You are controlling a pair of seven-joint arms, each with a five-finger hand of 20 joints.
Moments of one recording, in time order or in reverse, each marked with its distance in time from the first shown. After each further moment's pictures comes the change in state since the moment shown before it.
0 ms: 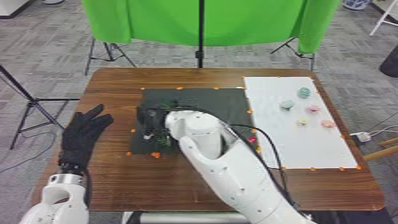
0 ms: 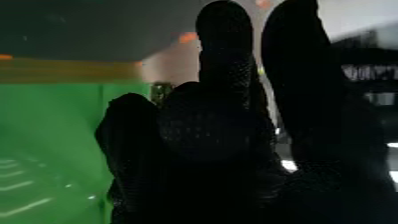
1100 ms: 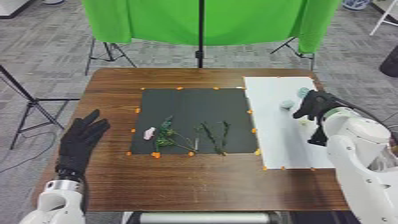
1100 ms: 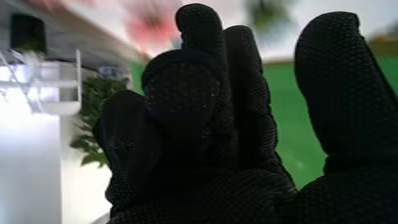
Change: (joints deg) left arm 2.4 -1.5 -2.1 -0.5 0.4 -1.0 -1.8; right arm -22.4 31.3 38.3 -19.6 17.5 -0.8 27.2
